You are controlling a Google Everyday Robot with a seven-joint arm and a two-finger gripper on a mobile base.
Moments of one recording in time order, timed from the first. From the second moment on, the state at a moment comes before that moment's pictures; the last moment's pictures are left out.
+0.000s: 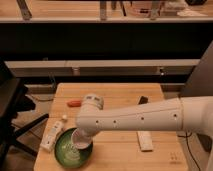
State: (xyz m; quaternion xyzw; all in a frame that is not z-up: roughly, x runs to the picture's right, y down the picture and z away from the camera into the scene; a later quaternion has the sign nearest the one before) arm -0.073 0.214 0.700 -0.12 -0.26 -0.79 0.54
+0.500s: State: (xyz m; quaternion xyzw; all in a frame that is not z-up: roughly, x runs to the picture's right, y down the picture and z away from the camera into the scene) arm -0.086 0.205 0.690 -0.12 -0.27 -0.79 0.53
